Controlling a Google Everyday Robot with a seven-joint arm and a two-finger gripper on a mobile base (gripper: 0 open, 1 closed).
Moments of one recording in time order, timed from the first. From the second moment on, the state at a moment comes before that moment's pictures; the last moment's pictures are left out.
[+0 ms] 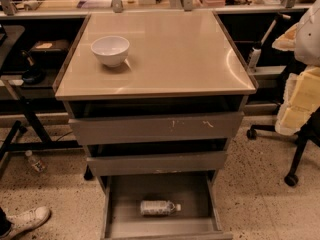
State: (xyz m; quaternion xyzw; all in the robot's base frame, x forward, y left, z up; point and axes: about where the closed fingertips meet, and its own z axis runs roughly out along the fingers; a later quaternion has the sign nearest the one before) arm 0.438 -0.217 0.976 -0.60 0.78 -0.03 0.16
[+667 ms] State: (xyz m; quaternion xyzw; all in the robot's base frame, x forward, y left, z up) arm 0.438 -0.197 0.917 -0.61 0.78 -0.01 0.15
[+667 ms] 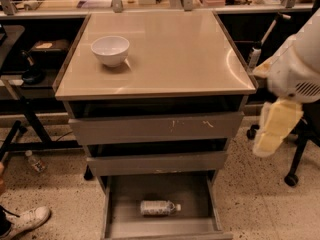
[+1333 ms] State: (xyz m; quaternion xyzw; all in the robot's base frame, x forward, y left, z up) arm 0.445 -0.148 0.753 -0.65 0.75 0.02 0.12
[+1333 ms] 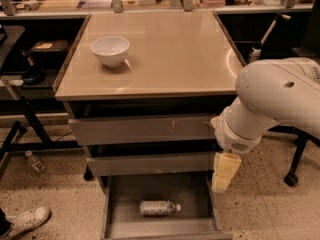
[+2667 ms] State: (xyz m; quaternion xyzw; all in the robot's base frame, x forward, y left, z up) arm 0.437 -0.111 0.571 -0.63 0.75 0.12 0.15
